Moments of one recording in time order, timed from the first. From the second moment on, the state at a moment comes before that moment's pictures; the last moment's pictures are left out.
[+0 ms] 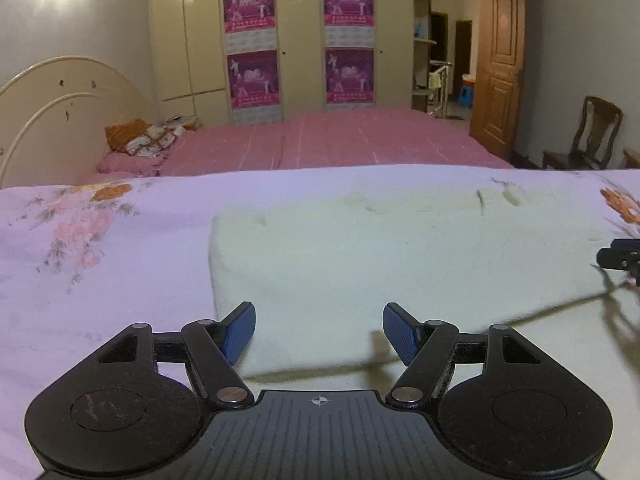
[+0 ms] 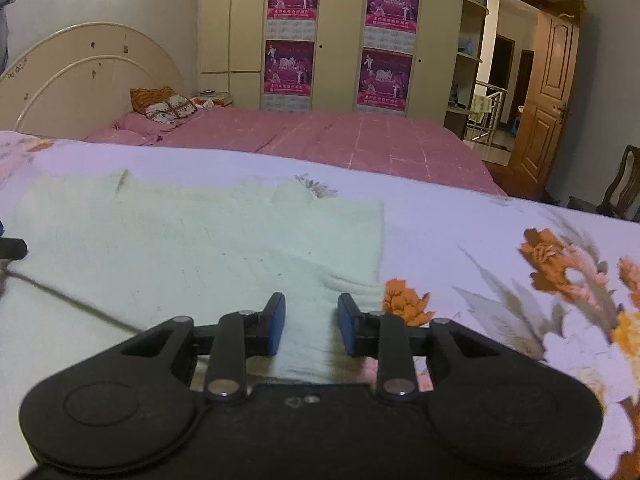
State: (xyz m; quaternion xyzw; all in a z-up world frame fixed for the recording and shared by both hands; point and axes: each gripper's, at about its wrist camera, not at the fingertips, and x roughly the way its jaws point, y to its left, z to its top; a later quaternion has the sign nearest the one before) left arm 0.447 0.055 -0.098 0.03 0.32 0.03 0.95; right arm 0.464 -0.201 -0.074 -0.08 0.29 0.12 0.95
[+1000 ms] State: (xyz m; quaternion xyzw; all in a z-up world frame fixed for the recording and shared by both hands) left arm 0.177 0.060 -0.067 0.04 0.34 0.01 0.94; right arm 0.240 -0.271 -0.022 0.01 0.32 0.10 0.94
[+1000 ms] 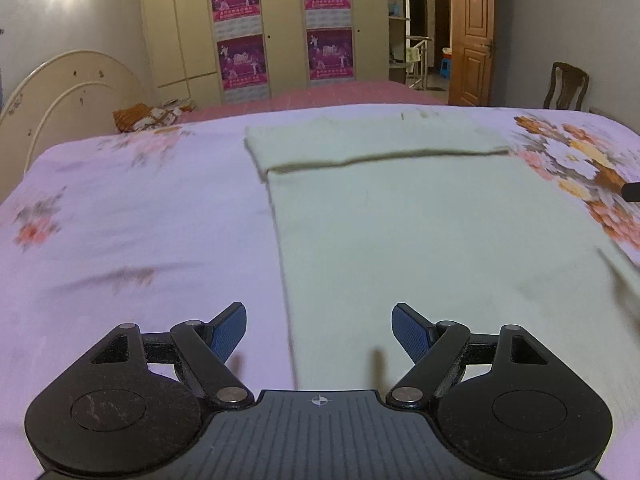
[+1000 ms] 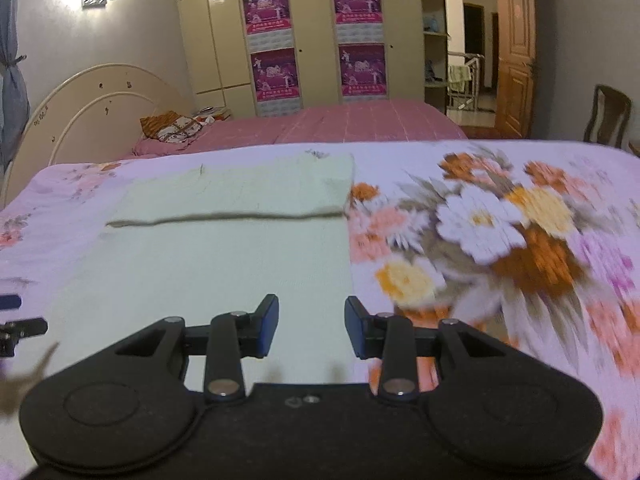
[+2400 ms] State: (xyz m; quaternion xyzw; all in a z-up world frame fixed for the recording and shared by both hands) left arm 0.087 0.118 -0.109 -0.34 0.34 -0.08 0.87; right arm 0.134 -0.327 -0.087 0.26 0.42 0.15 0.85
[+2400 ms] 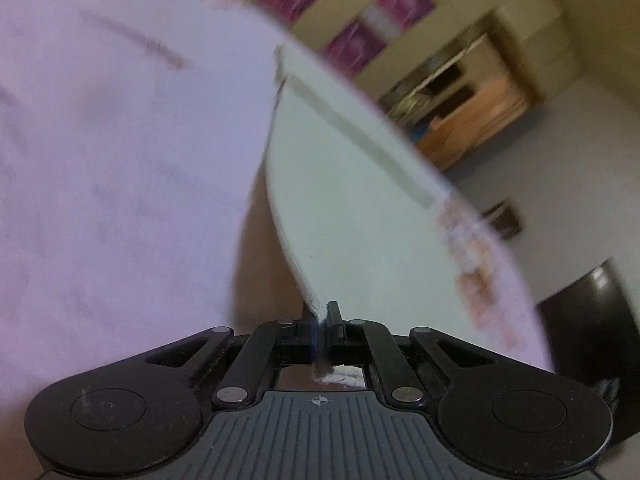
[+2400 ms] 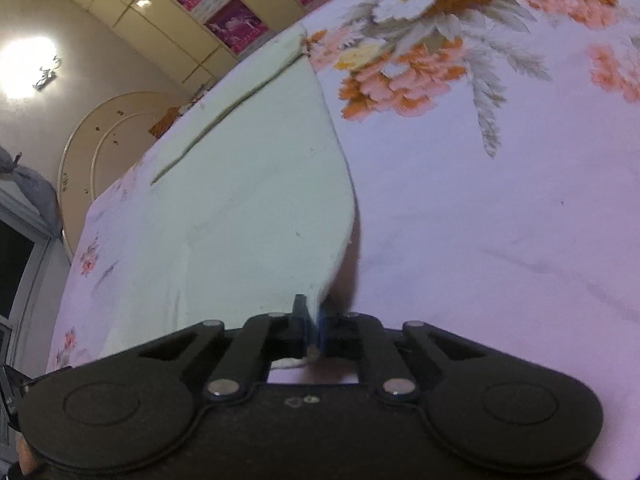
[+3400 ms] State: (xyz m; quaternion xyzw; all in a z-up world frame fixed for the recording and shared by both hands) left arm 0.208 0.140 -0.059 -0.36 0.29 -0.06 0.88; right arm 0.230 -0.299 0.004 0.20 0.32 0.19 0.91
